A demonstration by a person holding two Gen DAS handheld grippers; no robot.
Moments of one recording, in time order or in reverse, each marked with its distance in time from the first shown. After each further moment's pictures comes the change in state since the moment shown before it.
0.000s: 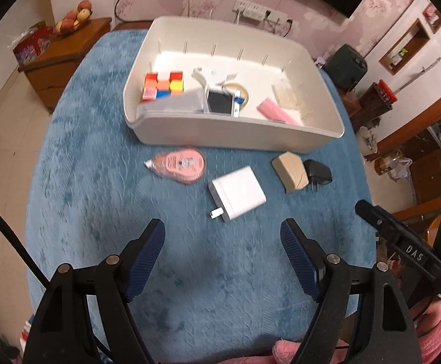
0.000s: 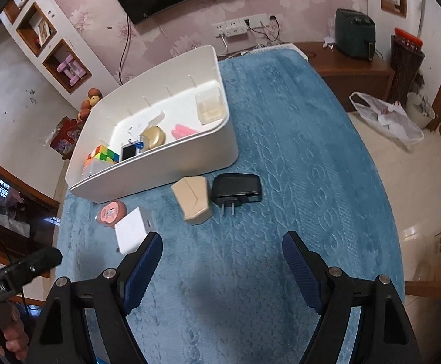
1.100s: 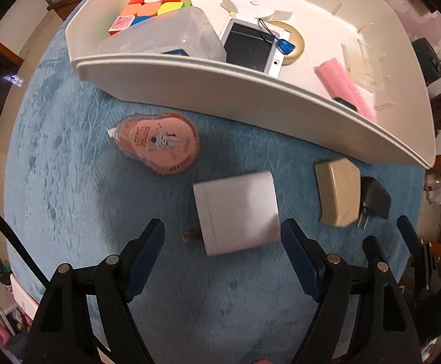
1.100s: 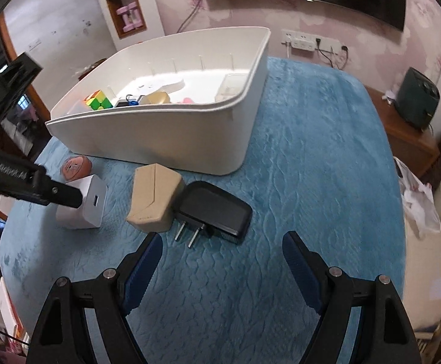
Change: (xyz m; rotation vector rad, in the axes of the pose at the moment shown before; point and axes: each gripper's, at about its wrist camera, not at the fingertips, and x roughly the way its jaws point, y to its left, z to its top) left arm 0.104 -0.027 0.035 -0.237 0.264 0.207; right arm 0.078 -0.019 0.016 -0.435 -0.024 0.049
